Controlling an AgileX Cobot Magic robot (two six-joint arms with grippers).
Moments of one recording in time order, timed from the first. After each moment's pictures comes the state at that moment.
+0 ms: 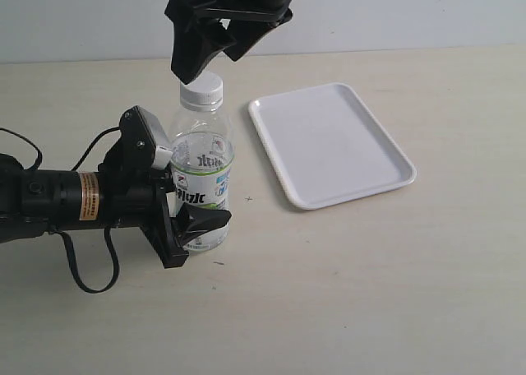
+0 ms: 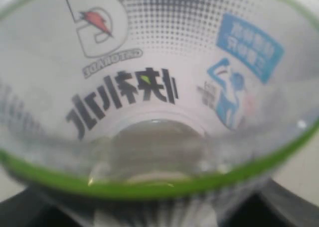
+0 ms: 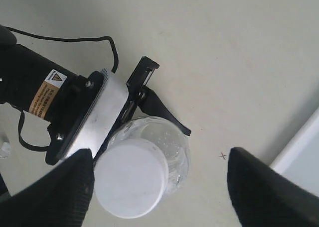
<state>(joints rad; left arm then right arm) -0.38 1.94 -0.63 0.96 -0.82 -0.30 0.46 1.93 -1.86 0.41 1.22 -0.38</state>
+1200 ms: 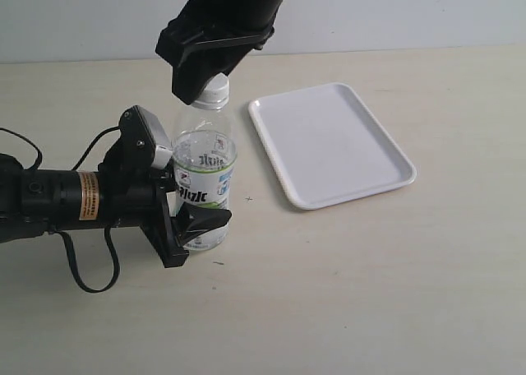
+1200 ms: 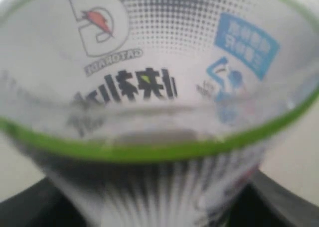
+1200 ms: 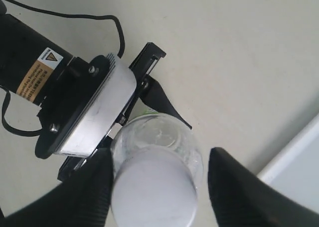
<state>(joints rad) -0.38 1.94 -0.63 0.96 -0.83 -0.30 0.52 1.95 -1.86 0.33 1.22 -0.42</state>
